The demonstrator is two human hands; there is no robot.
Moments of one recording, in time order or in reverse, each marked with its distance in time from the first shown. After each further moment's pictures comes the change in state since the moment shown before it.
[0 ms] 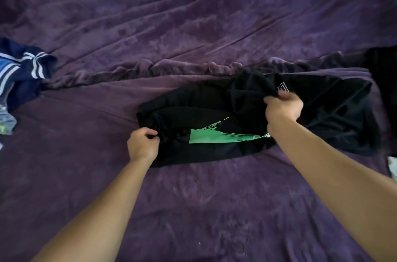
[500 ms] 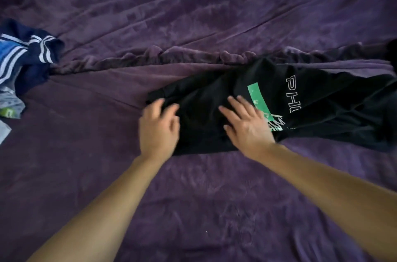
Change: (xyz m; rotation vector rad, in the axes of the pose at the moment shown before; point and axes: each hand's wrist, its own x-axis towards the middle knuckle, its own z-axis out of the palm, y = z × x) left_hand -0.014 0.002 -0.006 0.321 0.214 0.783; right_hand -0.071 0.061 0.009 -0.991 -0.569 -1.280
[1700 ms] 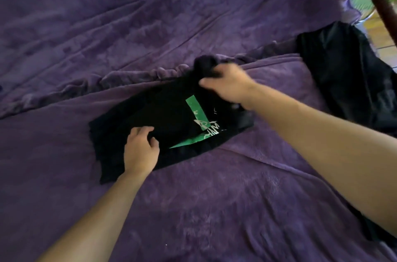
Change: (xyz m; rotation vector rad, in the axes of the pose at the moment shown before) left_hand 0.004 0.119 0.020 -0.140 -0.323 -0.294; right_hand 0.027 0.108 -0.145 0.672 -0.152 0.625
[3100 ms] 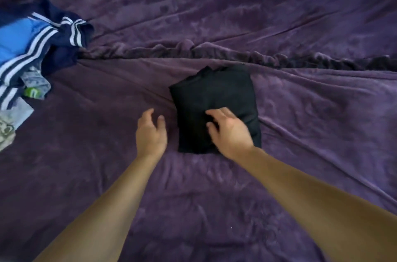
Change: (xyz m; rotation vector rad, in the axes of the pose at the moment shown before) left_hand 0.003 -0.196 -0.076 -0.359 0.219 -0.303; right_hand -0.060 -0.063 0.275 -0.341 -0.014 -0.437
